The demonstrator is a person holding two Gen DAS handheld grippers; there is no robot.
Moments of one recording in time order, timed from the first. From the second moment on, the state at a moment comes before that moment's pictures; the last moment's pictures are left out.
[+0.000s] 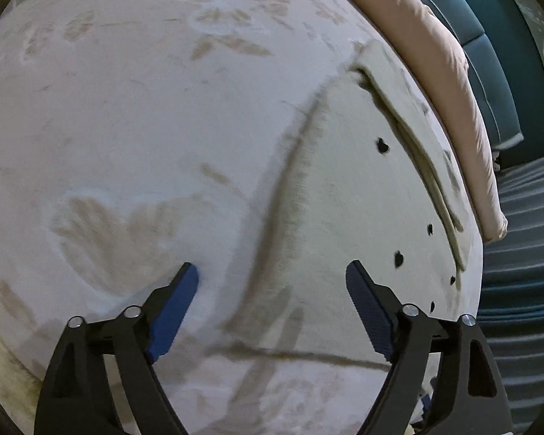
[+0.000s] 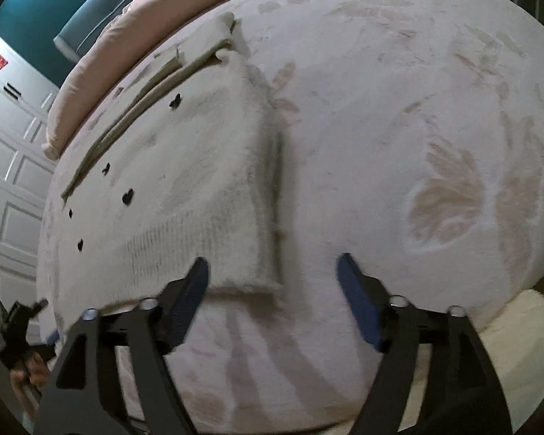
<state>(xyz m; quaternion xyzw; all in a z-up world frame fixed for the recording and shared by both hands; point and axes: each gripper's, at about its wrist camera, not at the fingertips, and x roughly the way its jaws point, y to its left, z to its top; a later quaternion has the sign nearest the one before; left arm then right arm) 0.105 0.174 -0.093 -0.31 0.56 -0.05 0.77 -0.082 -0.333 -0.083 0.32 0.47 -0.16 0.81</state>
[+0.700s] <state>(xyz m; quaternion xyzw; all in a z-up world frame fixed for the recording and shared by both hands) 0.131 0.125 -0.057 -0.21 0.59 -0.12 0.77 -0.035 -0.322 -0.063 0.36 0.42 -0.13 0.82</state>
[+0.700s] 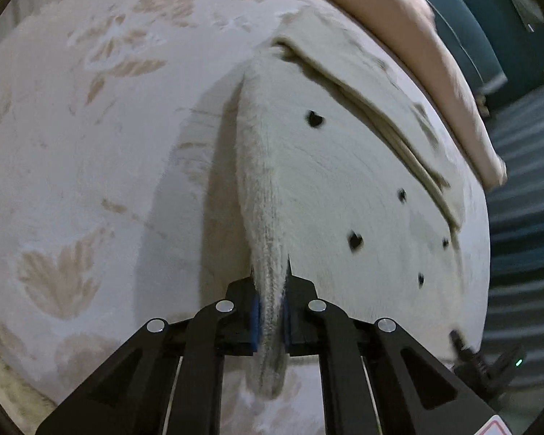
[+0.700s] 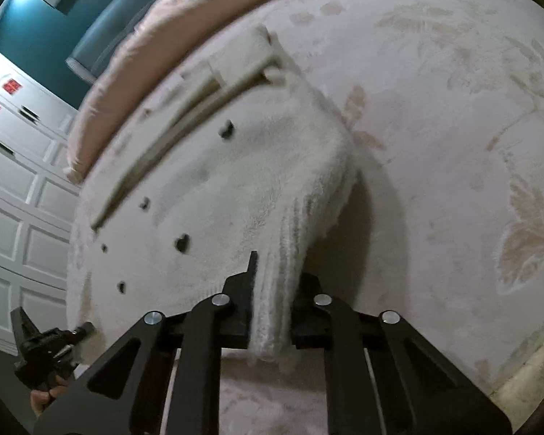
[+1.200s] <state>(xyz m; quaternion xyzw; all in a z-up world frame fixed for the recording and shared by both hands) -0.097 0.196 -0.060 -0.16 0.71 -0.13 0.67 -0.213 -0.267 -0.036 0.23 0.56 -0.06 0.79</state>
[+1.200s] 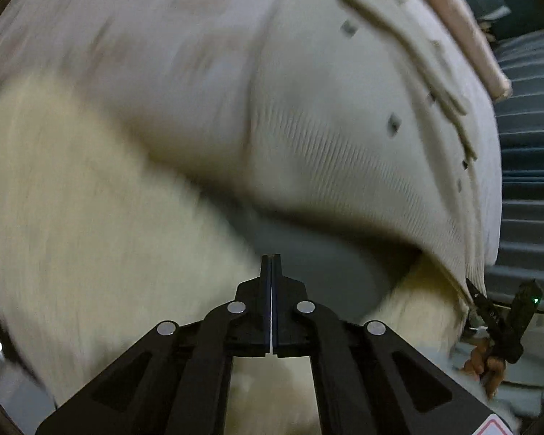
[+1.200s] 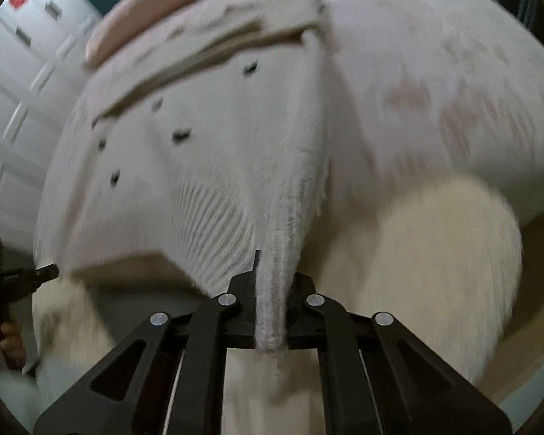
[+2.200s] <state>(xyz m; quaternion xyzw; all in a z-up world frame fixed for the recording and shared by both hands) -0.007 0.149 -0.100 -0.21 0.65 -0.18 0.71 -0.219 -0.281 -0.035 0.31 0.53 -0.09 0.79</state>
